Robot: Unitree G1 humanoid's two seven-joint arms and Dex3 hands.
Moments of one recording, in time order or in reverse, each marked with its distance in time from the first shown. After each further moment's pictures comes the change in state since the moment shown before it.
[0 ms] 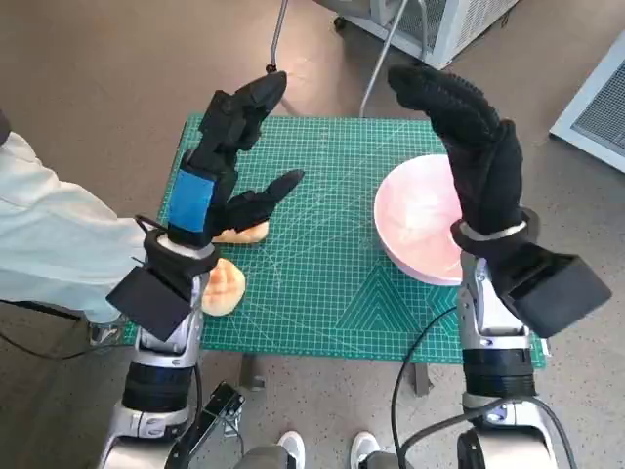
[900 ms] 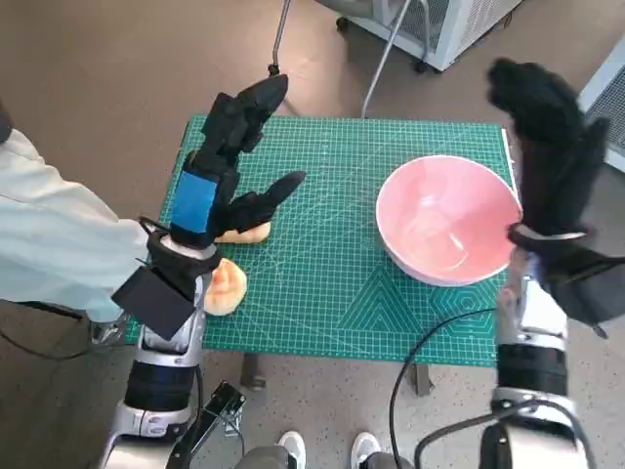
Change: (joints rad) left arm 0.000 -0.005 0.004 0.023 0.006 -0.023 0.006; right arm -0.011 -0.125 -0.176 0.262 -0.020 -0.107 -0.110
